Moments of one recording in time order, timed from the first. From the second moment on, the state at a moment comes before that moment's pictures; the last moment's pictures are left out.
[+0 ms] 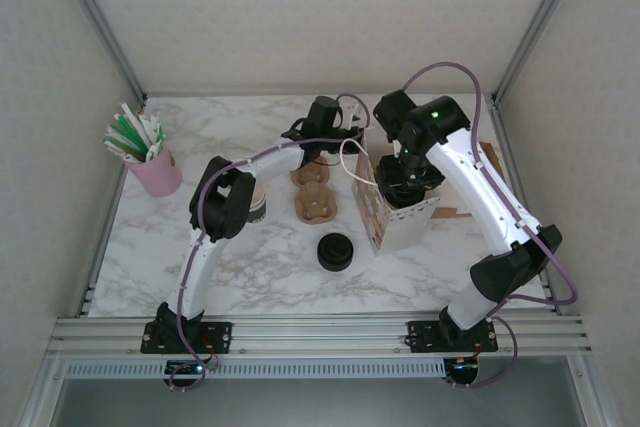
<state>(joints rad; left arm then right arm) -0.58 2.34 1.86 0.01 0.66 -0.63 0.59 1.62 1.88 -1.69 0.14 0.37</state>
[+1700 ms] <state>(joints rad) -0.48 1.49 1.17 0.09 0.44 -0.76 0.58 1.61 1.74 -1.69 0.11 0.37</state>
